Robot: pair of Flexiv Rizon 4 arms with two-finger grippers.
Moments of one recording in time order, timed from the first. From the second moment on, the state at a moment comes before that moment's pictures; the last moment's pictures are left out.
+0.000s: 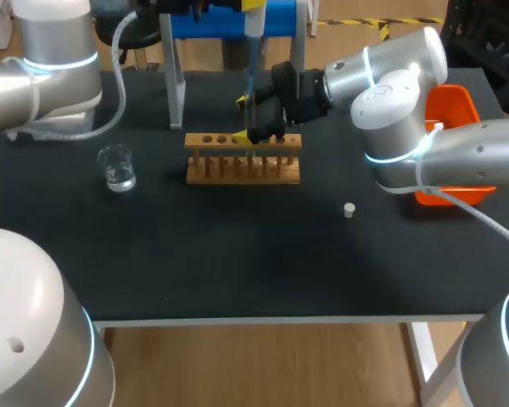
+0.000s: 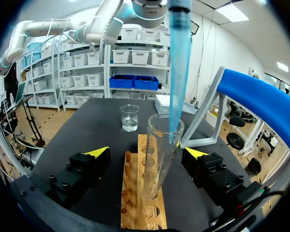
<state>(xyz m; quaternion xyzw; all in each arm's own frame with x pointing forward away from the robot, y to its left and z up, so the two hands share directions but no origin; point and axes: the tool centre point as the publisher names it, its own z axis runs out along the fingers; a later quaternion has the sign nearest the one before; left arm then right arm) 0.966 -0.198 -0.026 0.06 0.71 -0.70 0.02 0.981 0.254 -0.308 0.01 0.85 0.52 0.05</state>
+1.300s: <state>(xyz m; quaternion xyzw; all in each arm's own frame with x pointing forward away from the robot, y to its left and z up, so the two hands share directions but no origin) 0.914 -0.168 -0.003 0.05 0.74 -0.67 0.05 0.981 0.254 -0.308 0.01 0.85 0.52 0.05</state>
